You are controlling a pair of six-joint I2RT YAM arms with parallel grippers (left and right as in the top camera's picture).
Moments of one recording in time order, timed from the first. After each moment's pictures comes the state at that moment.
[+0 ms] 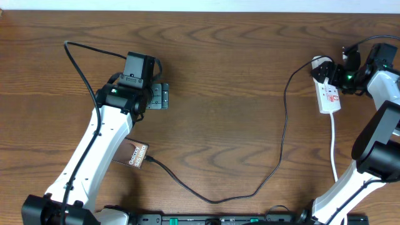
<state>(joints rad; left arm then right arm) -0.26 1.46 1.18 -0.78 -0.13 -0.20 -0.41 2.09 1.49 -0.59 -0.53 -0.07</state>
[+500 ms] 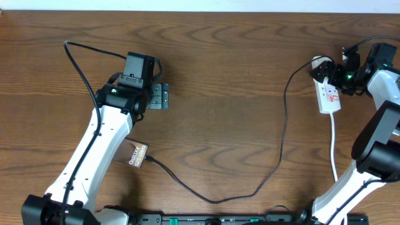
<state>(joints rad) -0.26 1.46 1.18 -0.78 -0.13 -0.20 -0.41 2.09 1.51 -0.62 -0.52 -0.02</state>
